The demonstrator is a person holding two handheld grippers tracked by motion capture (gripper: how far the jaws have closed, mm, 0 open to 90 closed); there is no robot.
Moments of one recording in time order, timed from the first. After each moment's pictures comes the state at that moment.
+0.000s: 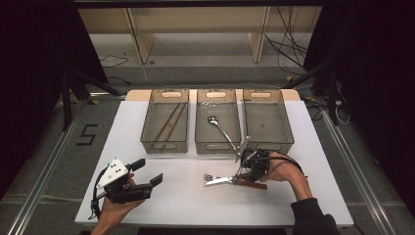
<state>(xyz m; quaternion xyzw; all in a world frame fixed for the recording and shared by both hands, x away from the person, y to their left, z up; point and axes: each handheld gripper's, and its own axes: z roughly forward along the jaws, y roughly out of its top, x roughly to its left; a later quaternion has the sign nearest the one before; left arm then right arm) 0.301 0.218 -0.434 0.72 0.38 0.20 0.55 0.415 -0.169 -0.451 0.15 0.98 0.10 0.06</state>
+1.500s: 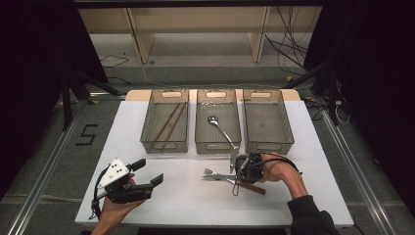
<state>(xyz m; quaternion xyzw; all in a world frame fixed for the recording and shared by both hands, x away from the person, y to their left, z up) 0.301 0.216 -0.434 0.72 0.38 0.20 0.55 0.405 -0.150 -0.454 0.03 1.00 0.05 0.07</state>
